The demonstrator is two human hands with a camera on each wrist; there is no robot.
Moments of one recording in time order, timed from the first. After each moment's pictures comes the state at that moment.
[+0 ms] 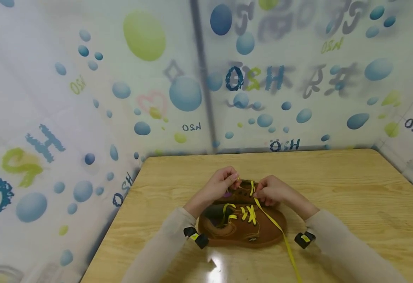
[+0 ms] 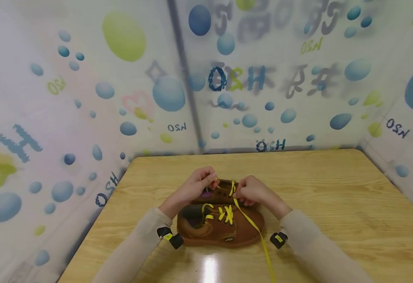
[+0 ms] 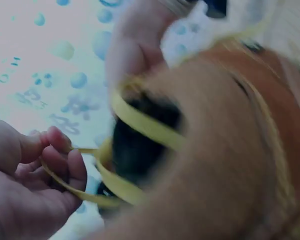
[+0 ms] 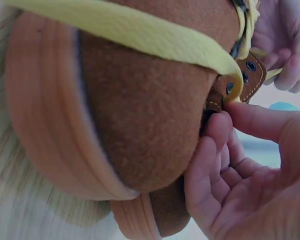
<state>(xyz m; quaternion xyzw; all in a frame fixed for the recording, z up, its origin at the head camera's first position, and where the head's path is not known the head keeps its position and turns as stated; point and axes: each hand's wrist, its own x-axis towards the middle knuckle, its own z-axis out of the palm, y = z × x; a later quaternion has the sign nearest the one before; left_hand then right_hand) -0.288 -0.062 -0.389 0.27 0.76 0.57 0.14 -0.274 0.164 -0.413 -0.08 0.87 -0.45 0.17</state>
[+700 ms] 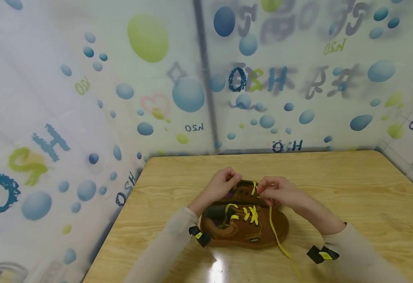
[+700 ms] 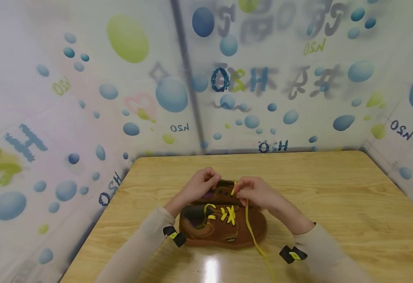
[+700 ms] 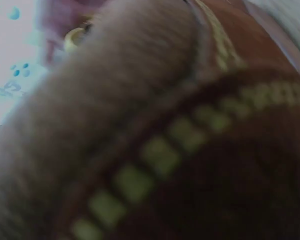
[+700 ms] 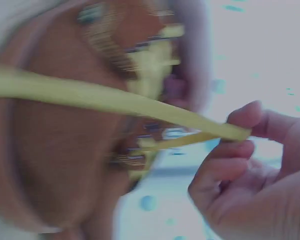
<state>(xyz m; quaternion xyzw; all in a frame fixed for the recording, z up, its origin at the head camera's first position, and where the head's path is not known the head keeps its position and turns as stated) -0.298 -0.066 -0.404 0.26 0.84 0.47 0.05 -0.229 0.171 -0.373 -0.19 0.79 -0.56 0.16</state>
